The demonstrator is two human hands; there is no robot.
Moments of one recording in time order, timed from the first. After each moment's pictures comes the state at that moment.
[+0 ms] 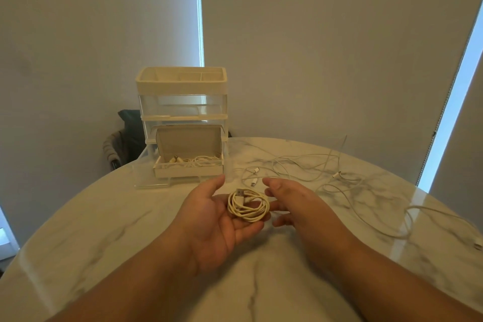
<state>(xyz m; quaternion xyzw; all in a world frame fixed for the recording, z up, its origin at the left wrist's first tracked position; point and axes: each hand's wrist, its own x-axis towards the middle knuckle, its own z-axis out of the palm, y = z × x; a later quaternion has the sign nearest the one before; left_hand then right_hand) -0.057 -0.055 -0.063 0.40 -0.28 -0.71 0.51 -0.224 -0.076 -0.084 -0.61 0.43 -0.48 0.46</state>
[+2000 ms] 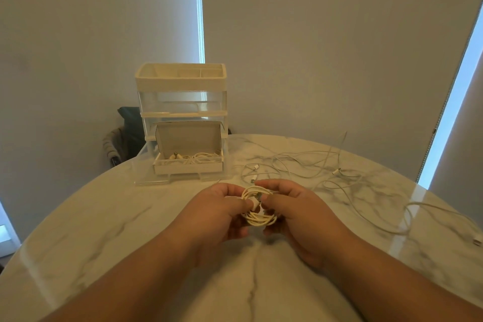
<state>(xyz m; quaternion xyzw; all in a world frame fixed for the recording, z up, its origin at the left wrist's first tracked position) -0.058 -0.060 -0.072 0.50 -0.46 -0.56 0.48 -0.214 -0.078 -0.086 -0.53 0.39 -0.48 0.57</state>
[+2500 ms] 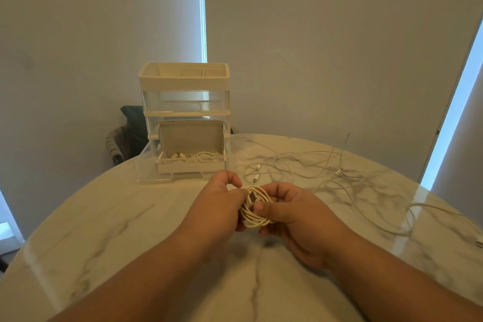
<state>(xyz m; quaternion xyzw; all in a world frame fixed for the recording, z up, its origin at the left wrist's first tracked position) -0.061 -0.062 -0.074 0.52 -0.50 -0.45 0.52 -0.214 -0.078 -0.086 -0.53 0.34 -0.45 0.63</state>
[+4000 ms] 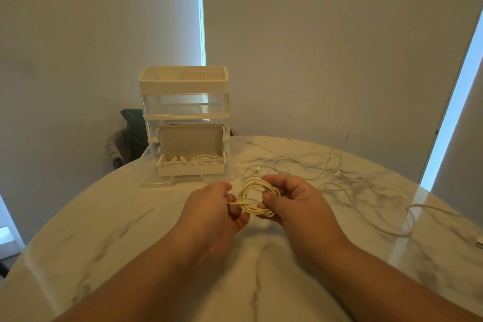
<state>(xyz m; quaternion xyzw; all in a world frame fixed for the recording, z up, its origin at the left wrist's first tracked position) -0.065 -0.071 -0.069 0.46 -0.25 -0.60 0.61 -0.209 -0.078 -0.088 -0.55 0.42 -0.55 0.47</state>
